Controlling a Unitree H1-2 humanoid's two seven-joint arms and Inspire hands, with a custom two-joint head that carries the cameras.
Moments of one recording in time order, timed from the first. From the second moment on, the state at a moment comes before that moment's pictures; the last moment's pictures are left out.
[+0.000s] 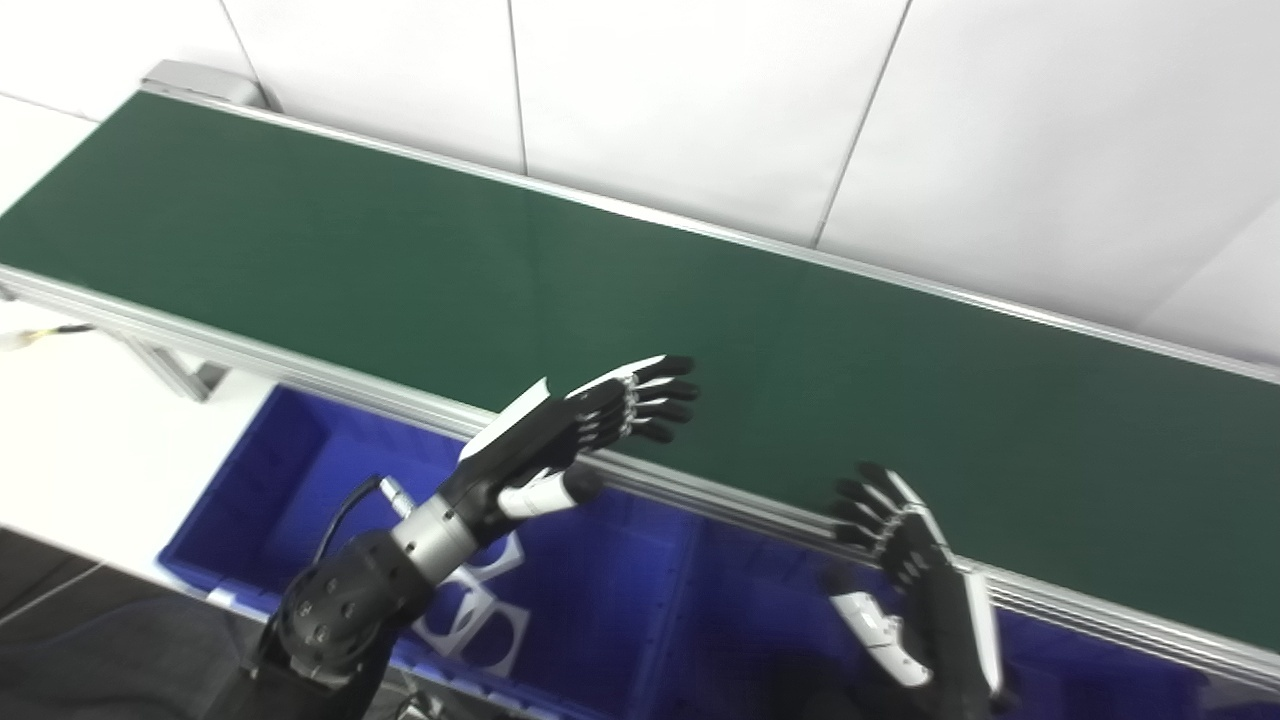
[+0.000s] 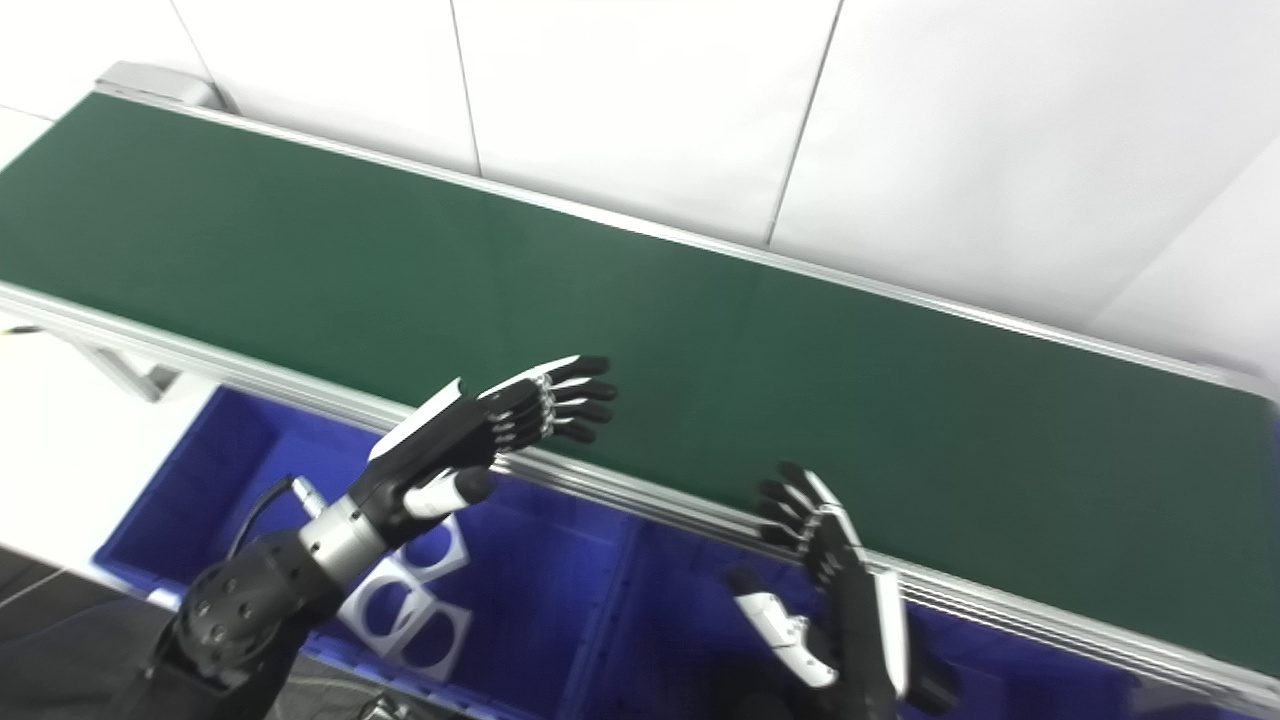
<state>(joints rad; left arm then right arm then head) 0.16 0.20 -0.23 -0.19 -0.14 -0.15 -0.41 0.40 -0.03 0.18 -0.15 -0.14 -0.30 0.02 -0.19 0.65</state>
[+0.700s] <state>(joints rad) 0.10 0.22 -0.17 0.20 -0.31 -0.33 -0.58 0.35 0.09 0.24 0.00 -0.28 -0.34 -0.09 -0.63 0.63</state>
